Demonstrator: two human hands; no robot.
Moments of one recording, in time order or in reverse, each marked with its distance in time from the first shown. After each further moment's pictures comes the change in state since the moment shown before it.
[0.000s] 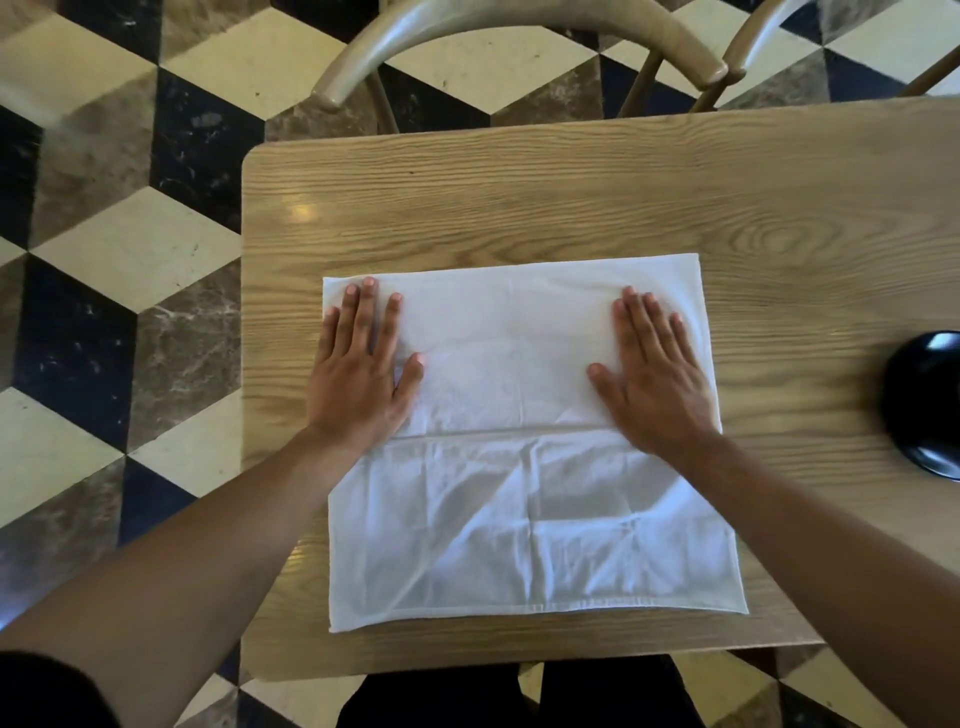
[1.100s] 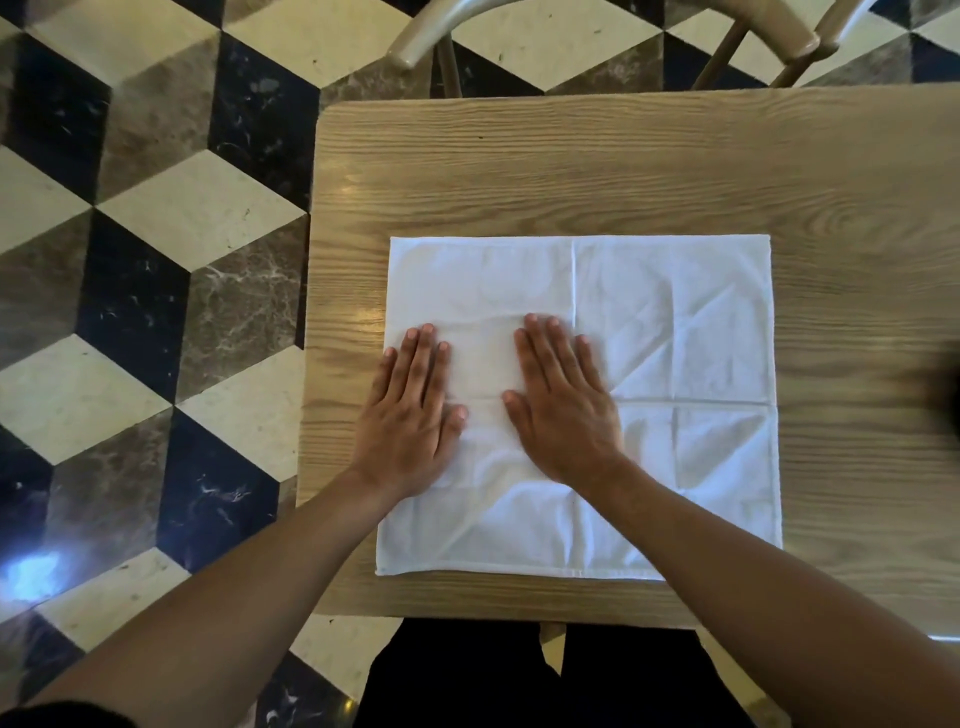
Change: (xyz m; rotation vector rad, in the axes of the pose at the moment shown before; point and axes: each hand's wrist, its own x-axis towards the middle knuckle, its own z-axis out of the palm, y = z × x) left_hand -0.096 0.008 -0.001 -0.001 -0.059 0.086; right_hand -0.026 -0.150 0.032 0.080 -0.021 -0.179
